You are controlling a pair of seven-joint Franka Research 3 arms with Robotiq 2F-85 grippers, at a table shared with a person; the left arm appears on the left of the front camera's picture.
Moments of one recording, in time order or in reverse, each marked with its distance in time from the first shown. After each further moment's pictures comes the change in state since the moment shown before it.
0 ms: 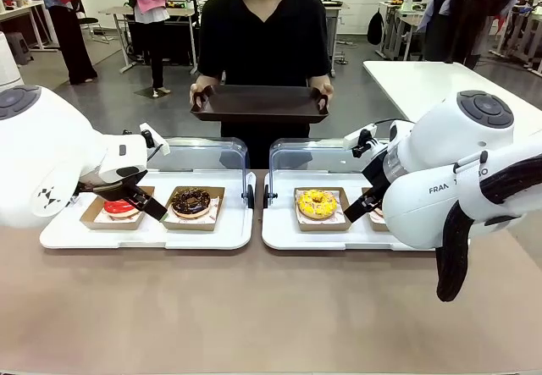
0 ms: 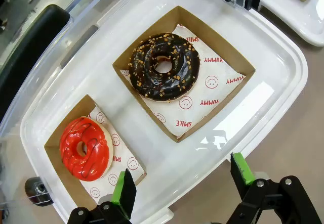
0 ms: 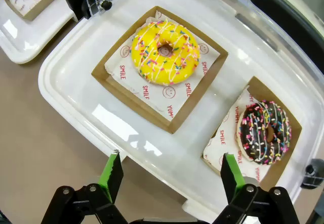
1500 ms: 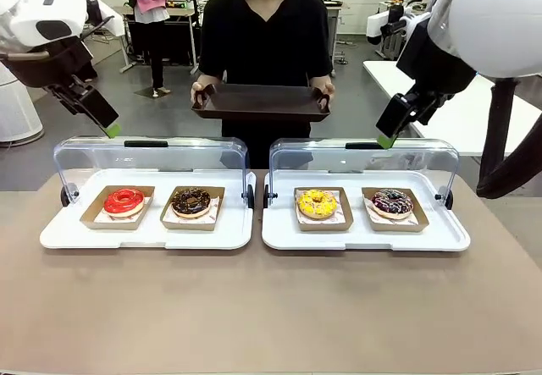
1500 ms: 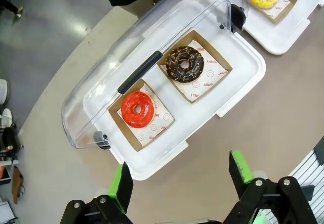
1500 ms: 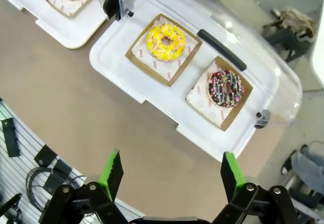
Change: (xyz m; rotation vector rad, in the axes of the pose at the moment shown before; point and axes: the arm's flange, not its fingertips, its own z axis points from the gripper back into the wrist) left arm 0.064 0.016 0.214 0.050 0.053 -0.025; right arm 0.074 -0.003 0.202 -0.012 0.167 0.002
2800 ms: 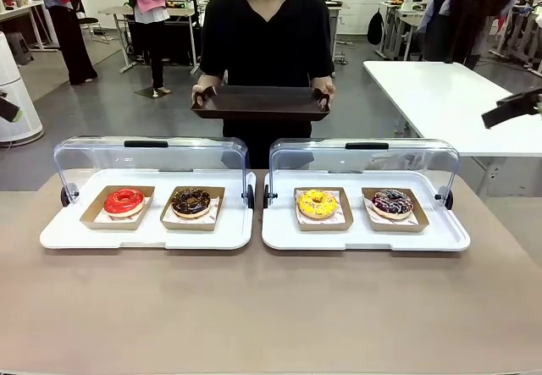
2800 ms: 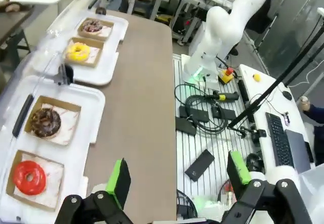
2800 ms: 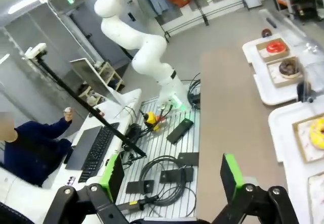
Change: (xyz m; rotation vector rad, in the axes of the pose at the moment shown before) left arm -0.111 0.175 0.002 -1.055 -0.351 -0.321; right arm -0.133 -0.202 -0.020 1.224 -0.540 0.327
